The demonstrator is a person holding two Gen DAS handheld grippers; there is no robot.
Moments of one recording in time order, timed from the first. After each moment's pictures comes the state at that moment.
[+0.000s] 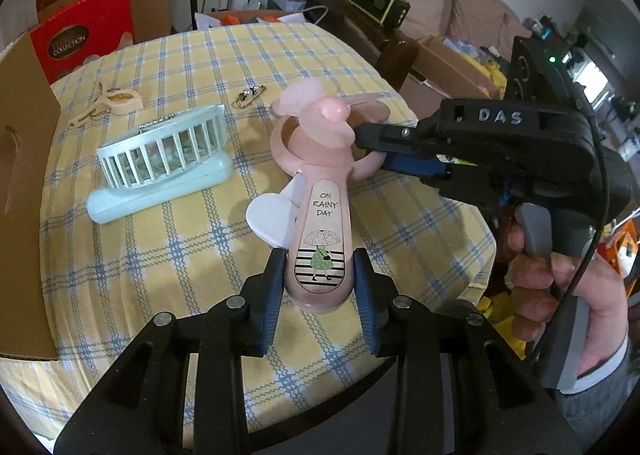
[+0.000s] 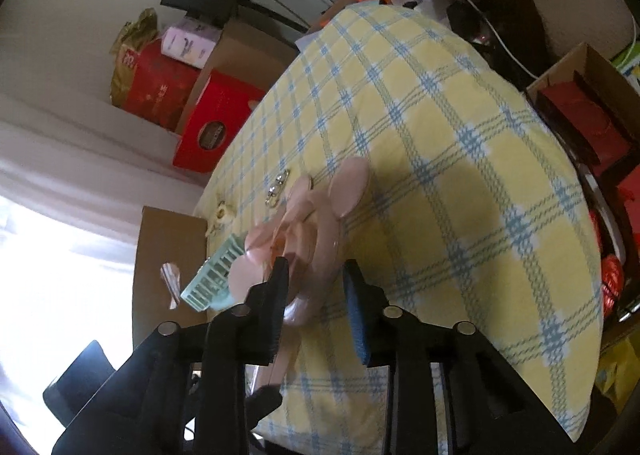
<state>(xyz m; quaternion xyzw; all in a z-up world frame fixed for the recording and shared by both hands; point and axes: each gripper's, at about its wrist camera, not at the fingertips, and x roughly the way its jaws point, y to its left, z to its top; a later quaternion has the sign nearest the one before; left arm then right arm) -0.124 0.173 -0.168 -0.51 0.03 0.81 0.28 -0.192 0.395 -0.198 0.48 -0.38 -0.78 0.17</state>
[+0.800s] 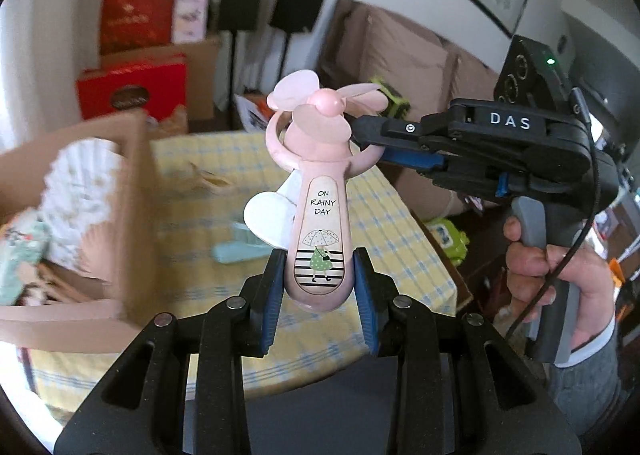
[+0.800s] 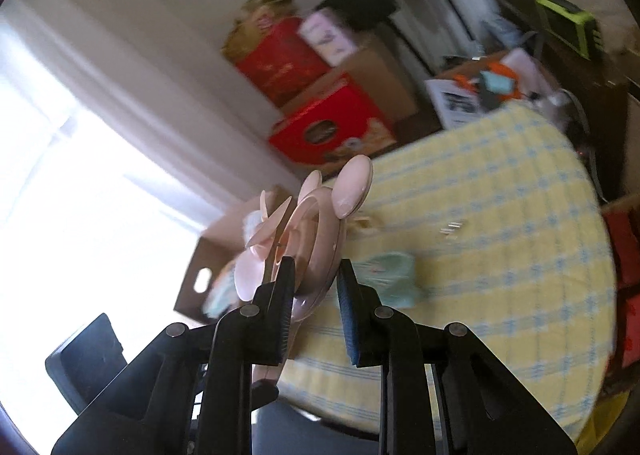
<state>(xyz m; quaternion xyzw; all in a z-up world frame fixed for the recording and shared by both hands) -0.093 0.063 -0.050 -0.40 -0.03 0.88 0.26 -0.181 0.301 -0.051 0.40 -0.26 -0.82 0.30</state>
